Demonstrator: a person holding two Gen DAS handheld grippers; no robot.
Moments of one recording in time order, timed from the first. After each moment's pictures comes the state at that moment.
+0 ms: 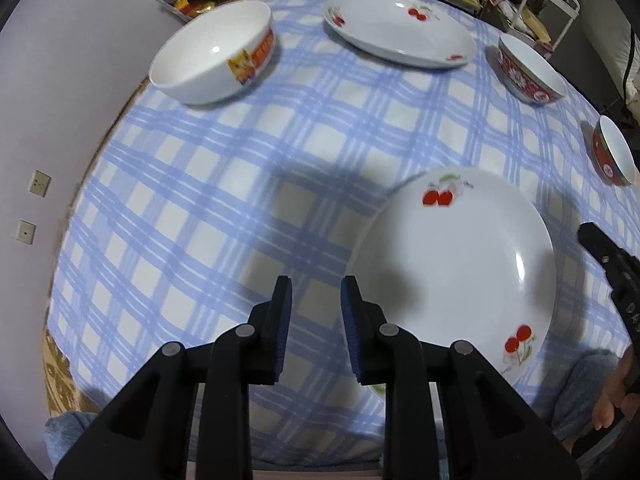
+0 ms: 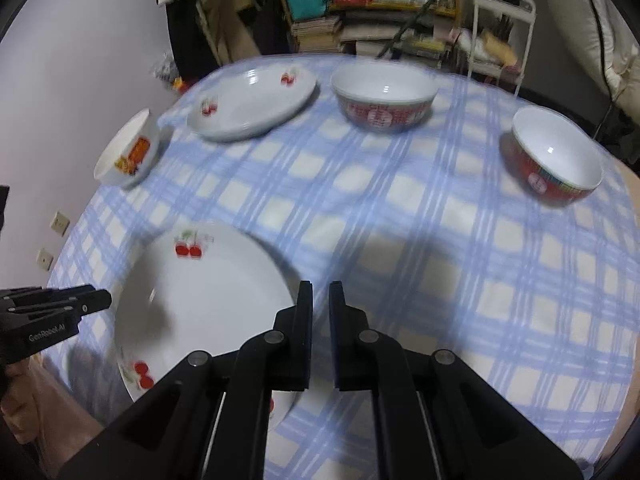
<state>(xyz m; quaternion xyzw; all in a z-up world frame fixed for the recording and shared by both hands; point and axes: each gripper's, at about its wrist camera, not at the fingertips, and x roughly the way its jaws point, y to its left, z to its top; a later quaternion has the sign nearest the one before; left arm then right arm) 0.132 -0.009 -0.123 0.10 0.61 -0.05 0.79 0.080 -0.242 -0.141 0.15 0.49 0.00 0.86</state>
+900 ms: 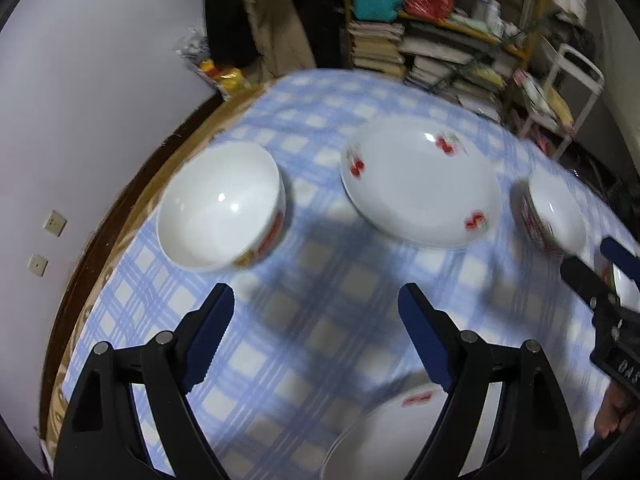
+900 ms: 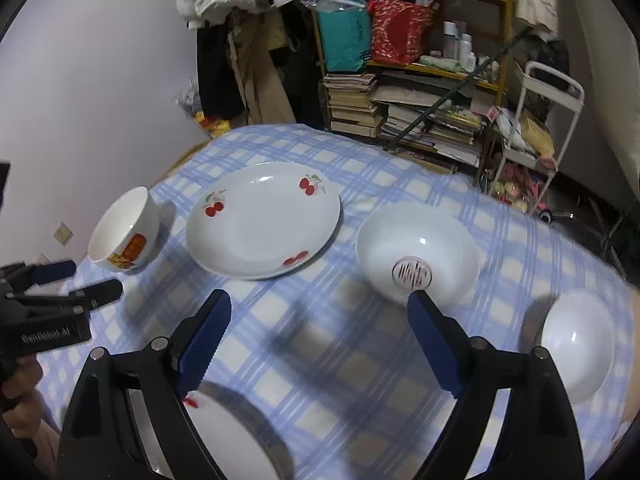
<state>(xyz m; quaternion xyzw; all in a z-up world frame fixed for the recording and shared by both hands) 0.248 -0.038 -0.075 0.07 0.51 0.00 0.86 0.211 -0.253 -0.099 0.08 0.44 0.04 0.90</state>
